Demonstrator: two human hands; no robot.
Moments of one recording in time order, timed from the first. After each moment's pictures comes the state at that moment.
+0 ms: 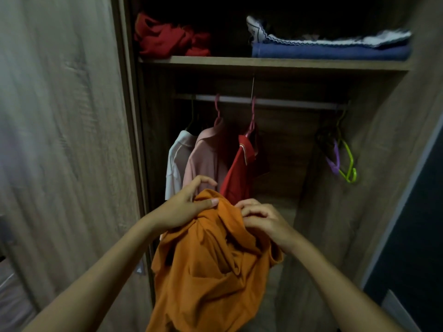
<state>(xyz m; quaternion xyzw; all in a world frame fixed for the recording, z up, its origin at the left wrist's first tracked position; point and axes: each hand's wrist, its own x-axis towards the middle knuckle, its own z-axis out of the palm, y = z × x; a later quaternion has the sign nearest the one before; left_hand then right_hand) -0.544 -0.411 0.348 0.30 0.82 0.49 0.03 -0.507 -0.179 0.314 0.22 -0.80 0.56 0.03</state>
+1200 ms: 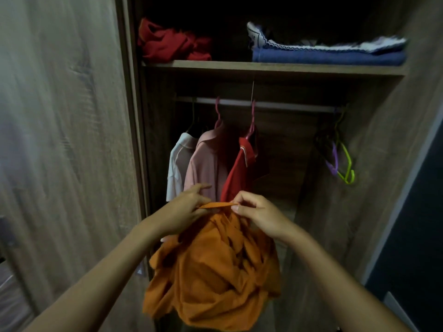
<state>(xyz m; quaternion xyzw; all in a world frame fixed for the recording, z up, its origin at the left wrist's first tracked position) -0.544 -0.417 0.348 0.35 0.91 0.20 -0.06 -0.510 -0.197 0.335 0.20 -0.86 0.46 0.06</state>
